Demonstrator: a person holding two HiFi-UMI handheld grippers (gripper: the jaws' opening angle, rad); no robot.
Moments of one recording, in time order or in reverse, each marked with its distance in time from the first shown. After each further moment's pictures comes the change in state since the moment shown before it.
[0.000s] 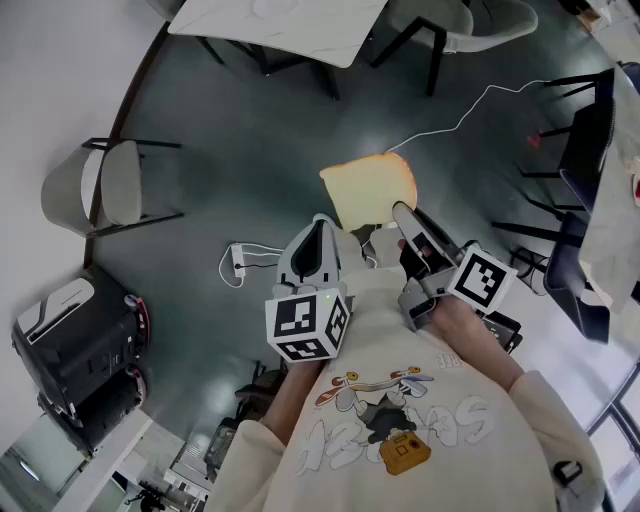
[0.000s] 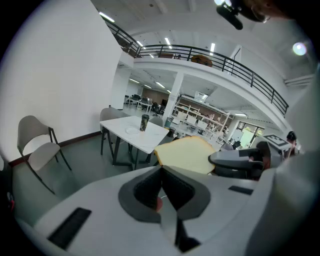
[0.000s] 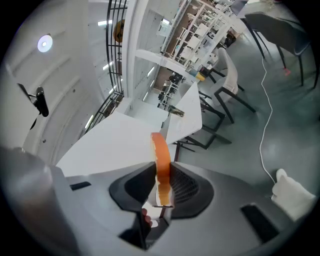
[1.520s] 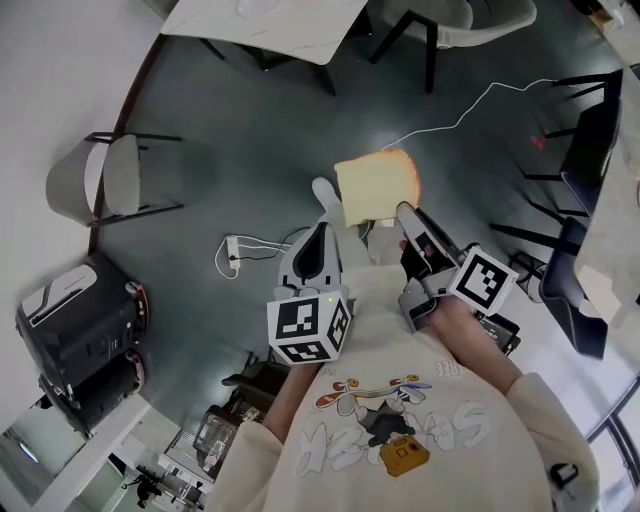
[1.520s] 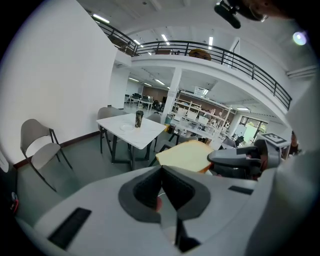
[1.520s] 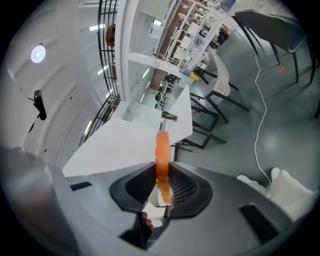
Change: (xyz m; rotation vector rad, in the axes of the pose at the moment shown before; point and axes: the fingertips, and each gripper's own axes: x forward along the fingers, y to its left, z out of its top) left arm 0.019 -0.083 -0.024 0.028 0.036 0.039; right arm -0.059 -0.046 0.052 0.075 -0.001 0.000
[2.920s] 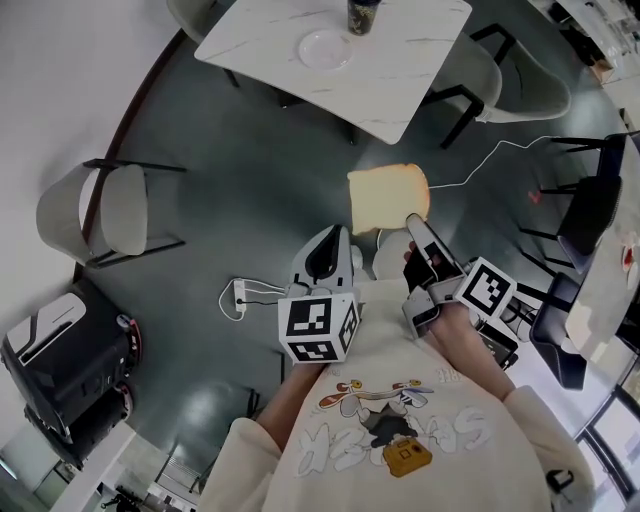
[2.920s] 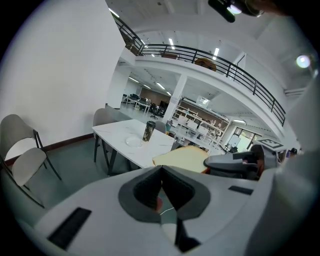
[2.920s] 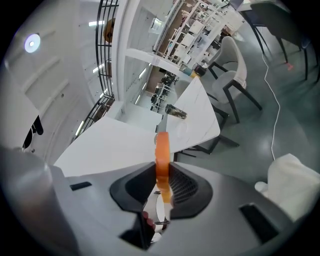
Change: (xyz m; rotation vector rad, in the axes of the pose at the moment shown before) left arm 0.113 0.183 0.153 -0.061 -0.039 -0.114; right arm 0.248 0.079 0.025 -0.013 -0.046 -0.062
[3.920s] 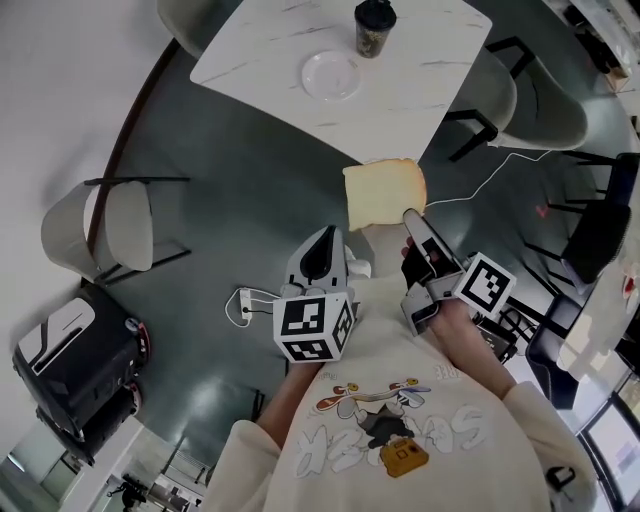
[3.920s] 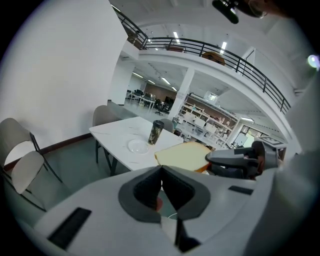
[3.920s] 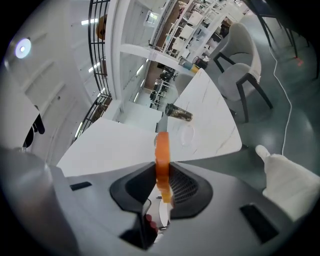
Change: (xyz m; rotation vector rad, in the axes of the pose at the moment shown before) left arm 0.126 0.036 0.070 -0.027 0.064 0.058; right arm 0.122 -0.004 0.104 0.039 0.048 0.005
